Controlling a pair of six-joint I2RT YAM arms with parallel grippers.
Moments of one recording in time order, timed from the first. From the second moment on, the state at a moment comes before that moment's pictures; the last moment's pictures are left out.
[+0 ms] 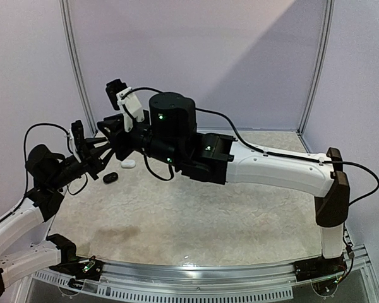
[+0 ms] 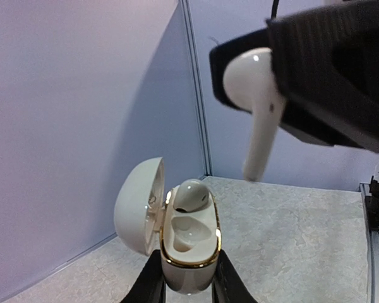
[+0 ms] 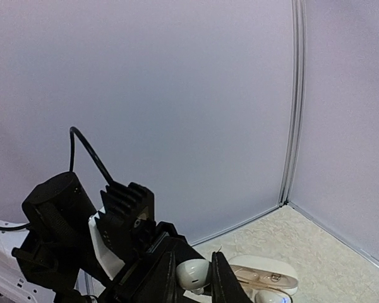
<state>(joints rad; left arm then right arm) -0.33 0.73 0.44 0.52 0.59 -0.01 1.30 2.08 2.08 0.07 0.19 0.07</state>
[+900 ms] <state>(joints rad) -0.34 0.73 0.44 0.57 0.58 -0.03 1.29 2.12 2.03 0.17 0.23 -0.03</state>
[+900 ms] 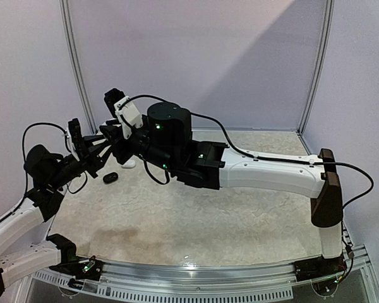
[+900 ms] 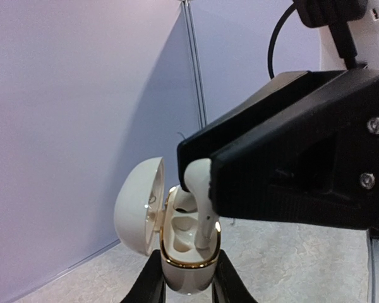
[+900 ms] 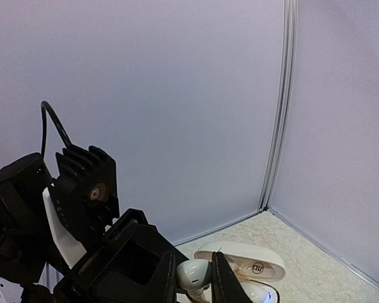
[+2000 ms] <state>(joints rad) -0.34 0.74 0.44 0.55 0.57 -0.04 1.28 2.14 1.97 0.30 0.25 0.02</state>
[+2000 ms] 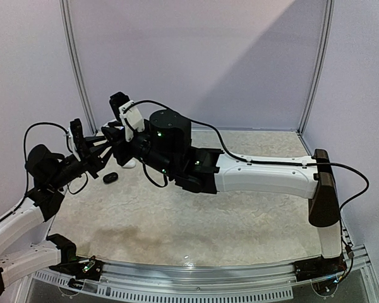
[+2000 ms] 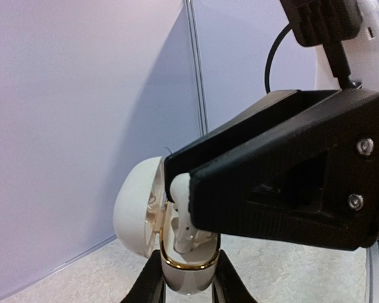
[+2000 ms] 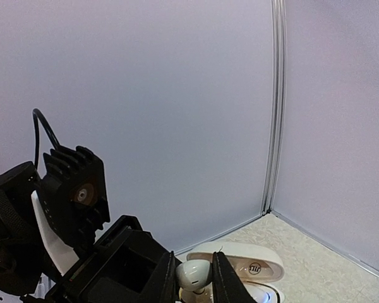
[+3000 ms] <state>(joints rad) -0.34 0.74 0.44 0.48 0.67 -0.13 1.29 2.13 1.96 0.22 0.27 -0.03</state>
